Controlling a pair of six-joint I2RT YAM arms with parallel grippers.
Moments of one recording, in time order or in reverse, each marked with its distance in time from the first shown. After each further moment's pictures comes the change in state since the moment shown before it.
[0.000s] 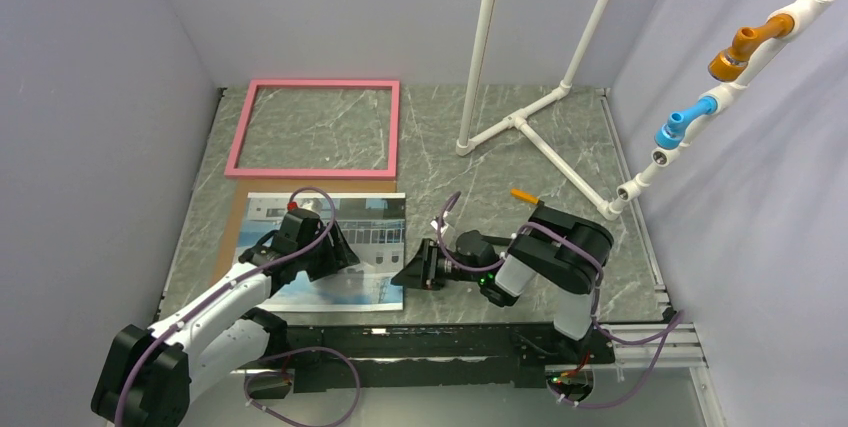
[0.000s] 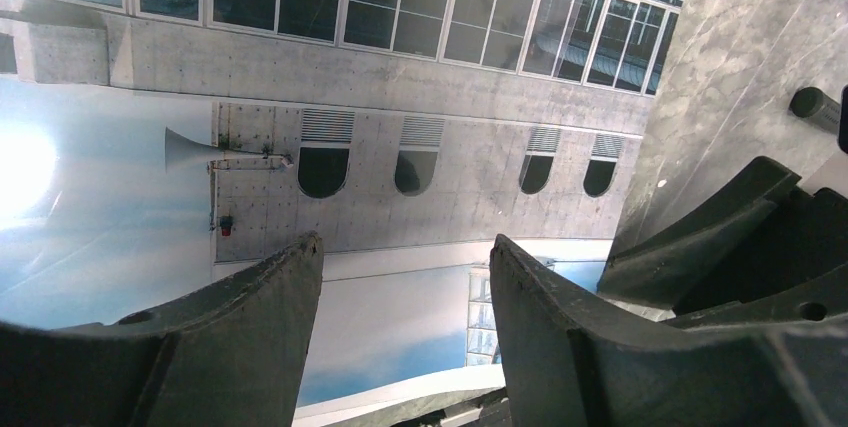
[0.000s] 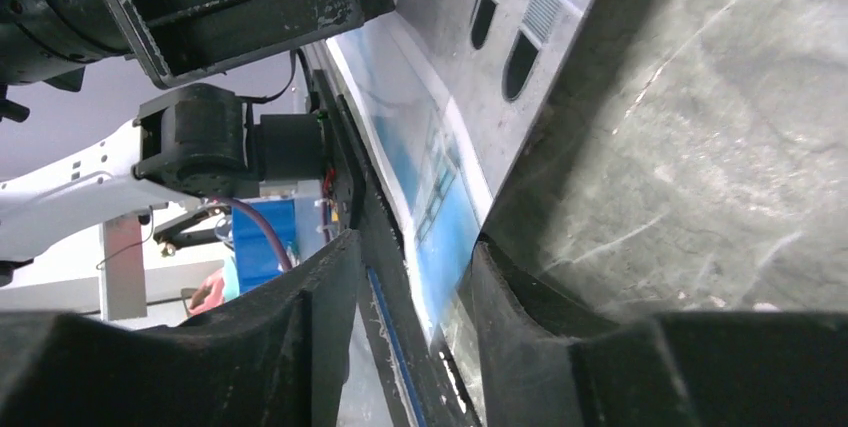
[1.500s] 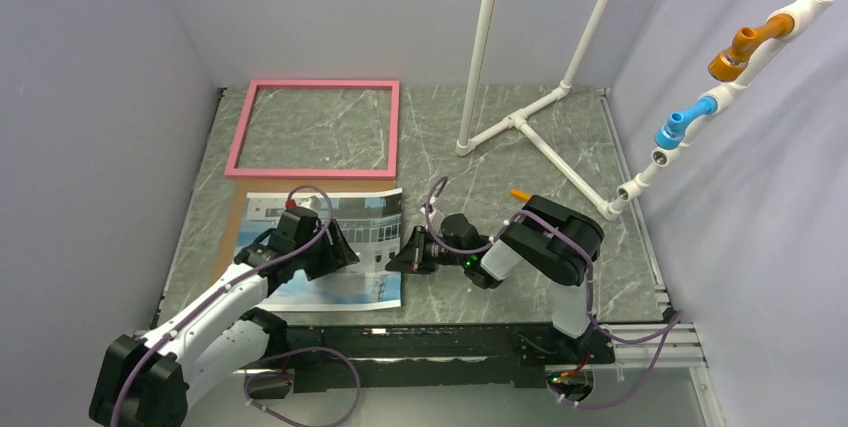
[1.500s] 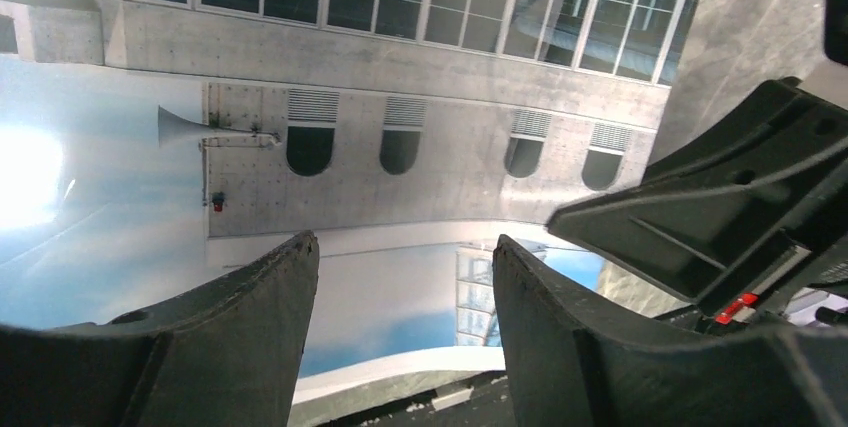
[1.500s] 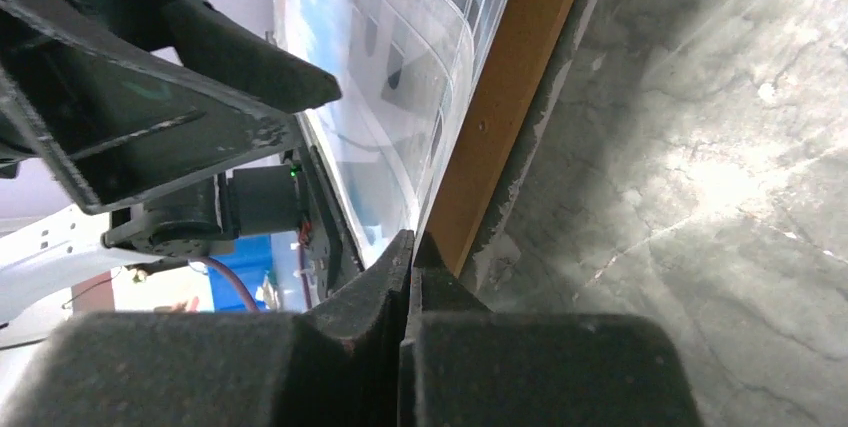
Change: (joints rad) left arm 0.000 -0.038 0.023 -0.059 0.007 0.003; right arm -0.052 0.080 0.173 -0.146 -0.019 -0.051
